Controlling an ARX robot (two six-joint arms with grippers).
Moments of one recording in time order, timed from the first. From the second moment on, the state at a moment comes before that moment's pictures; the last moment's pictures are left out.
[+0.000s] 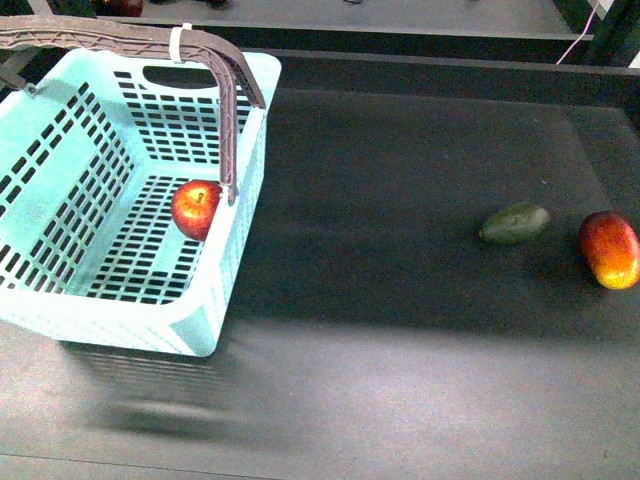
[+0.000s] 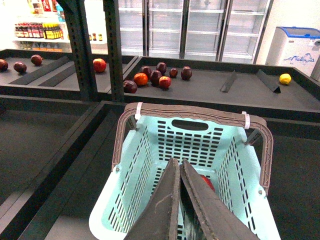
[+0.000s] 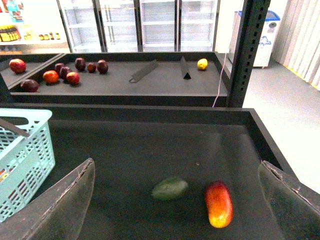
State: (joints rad) left arm 0.00 0.01 0.02 0.00 0.00 -0.01; right arm 0.00 0.01 0.02 0.00 0.00 0.00
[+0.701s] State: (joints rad) left arm 0.00 0.01 0.02 0.00 0.00 -0.01; right arm 0.00 0.01 0.02 0.00 0.00 0.00
